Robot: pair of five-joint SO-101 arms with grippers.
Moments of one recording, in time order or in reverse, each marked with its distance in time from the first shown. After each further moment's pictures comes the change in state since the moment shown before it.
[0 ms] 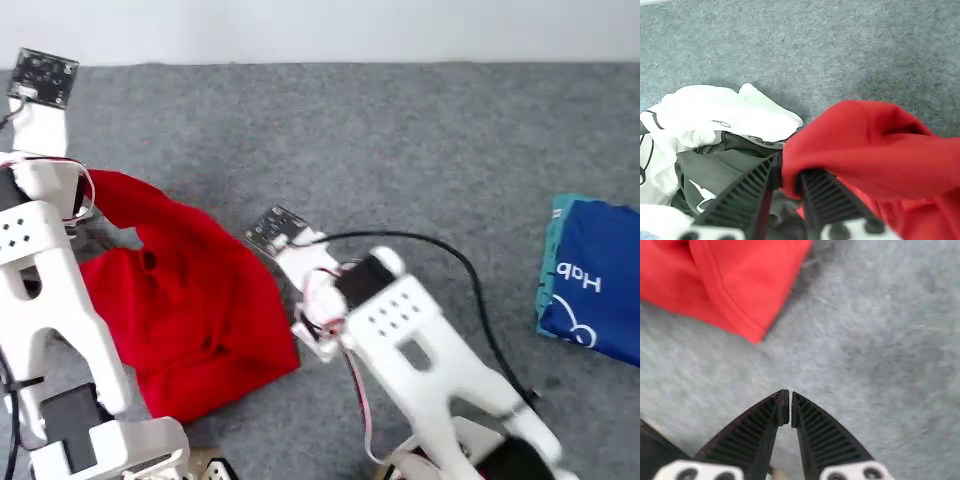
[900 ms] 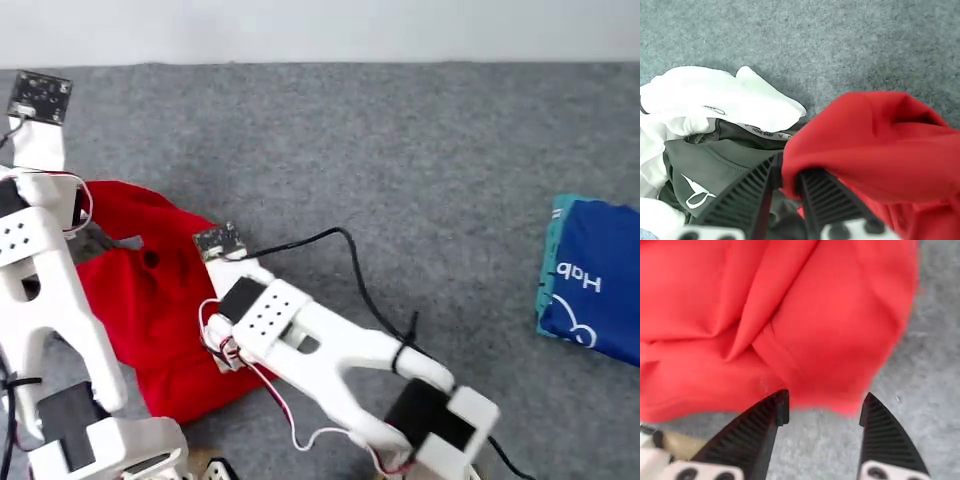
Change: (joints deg) left arm -2.1 0.6 8.1 -6.6 0.0; right arm -17.2 29.0 -11.3 -14.8 -37.9
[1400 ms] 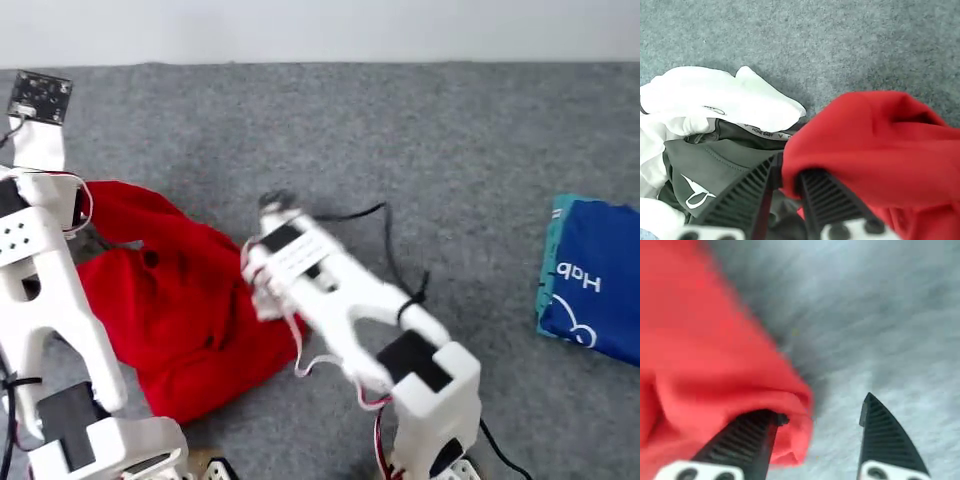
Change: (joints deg) left arm 0.0 0.0 0.0 0.0 0.0; right arm 18.5 11.2 -8.9 2.5 4.2
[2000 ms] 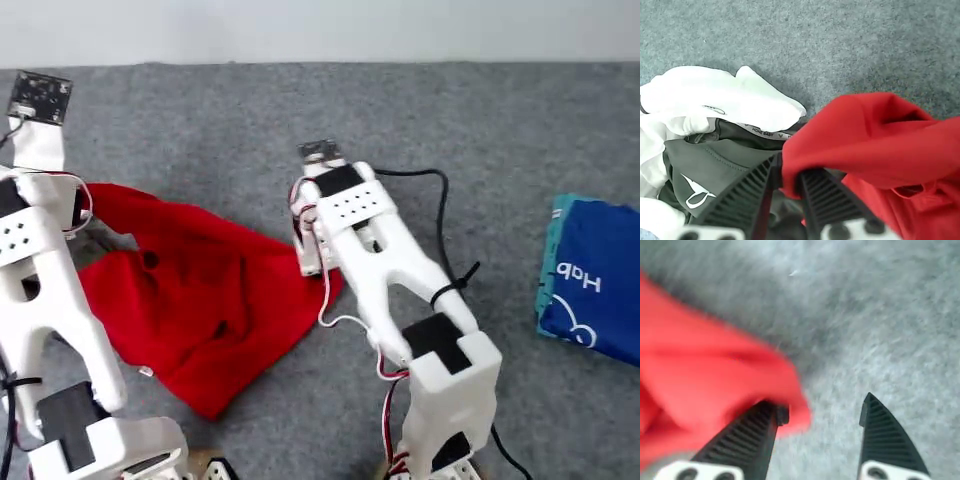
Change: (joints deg) left arm 0.0 0.0 0.0 0.0 0.0; right arm 9.8 1.1 -14.9 14.0 16.6
